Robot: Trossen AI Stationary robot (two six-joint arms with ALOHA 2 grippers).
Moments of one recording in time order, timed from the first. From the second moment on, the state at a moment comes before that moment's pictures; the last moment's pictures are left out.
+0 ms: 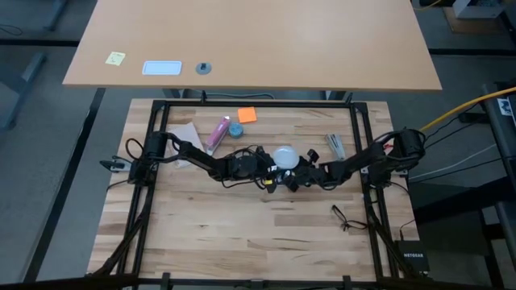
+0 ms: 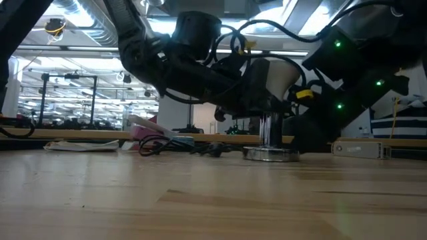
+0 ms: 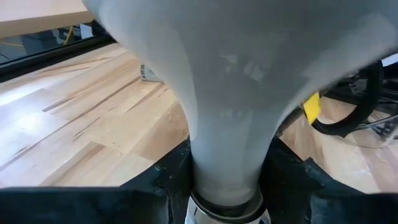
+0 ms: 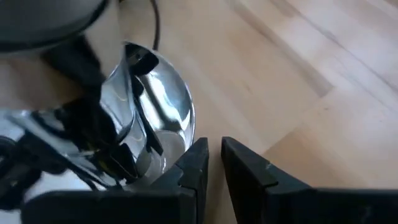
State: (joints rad) left arm 0.00 2.13 1.04 0.81 -0.29 -0.22; right arm 0.13 1.67 0.48 0.30 0.54 0.48
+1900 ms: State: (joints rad) left arm 0.01 2.11 1.03 0.89 -0.35 -0.20; right arm 0.32 1.44 0.49 0.45 0.64 0.31
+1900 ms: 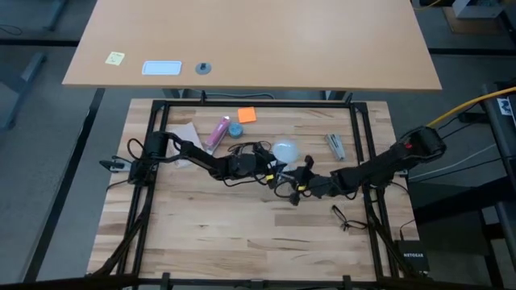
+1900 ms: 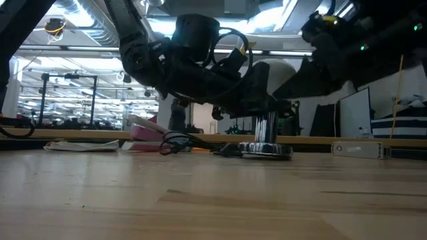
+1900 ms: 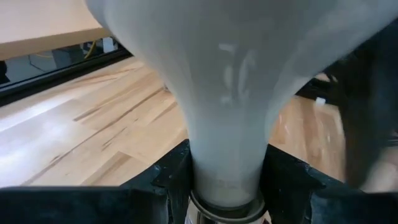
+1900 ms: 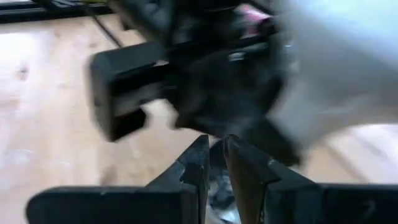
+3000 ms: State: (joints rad) left arm -0.10 2.08 1.04 0.80 -0.35 -0.21; right arm 0.31 1.46 0.49 0.09 0.72 0.22
